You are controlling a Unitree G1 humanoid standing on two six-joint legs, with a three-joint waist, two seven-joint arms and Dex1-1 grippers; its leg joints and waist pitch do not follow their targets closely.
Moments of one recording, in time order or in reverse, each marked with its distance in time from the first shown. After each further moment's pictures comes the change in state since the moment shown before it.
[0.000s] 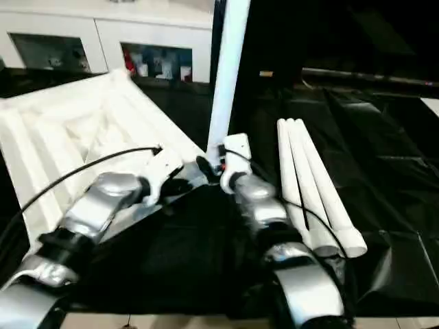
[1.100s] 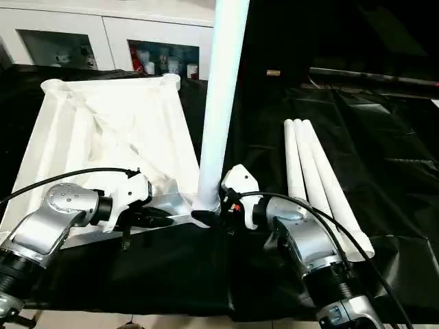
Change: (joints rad) left arm 0.169 0.238 -0.019 -0.184 -0.105 -0.162 -0.388; right arm 0.318 -0.257 0.242 -0.594 0.015 0.195 0.491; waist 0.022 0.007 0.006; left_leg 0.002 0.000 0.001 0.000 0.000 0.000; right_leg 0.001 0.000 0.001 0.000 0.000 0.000
